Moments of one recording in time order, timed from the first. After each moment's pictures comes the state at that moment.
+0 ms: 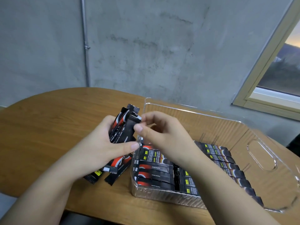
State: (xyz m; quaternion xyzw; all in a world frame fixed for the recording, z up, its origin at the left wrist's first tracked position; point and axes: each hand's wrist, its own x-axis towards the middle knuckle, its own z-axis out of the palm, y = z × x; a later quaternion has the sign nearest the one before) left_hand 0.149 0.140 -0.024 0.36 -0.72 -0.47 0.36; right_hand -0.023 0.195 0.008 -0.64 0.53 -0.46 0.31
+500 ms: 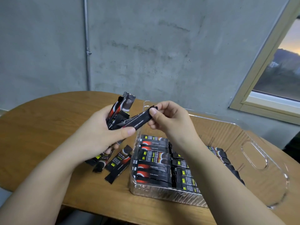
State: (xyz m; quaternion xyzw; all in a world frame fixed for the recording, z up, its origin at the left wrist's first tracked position) left_hand 0.145 0.139 0.000 0.34 -0.74 -0.43 0.39; right_hand -0.034 0.185 0.018 -0.55 0.48 -0.60 0.34
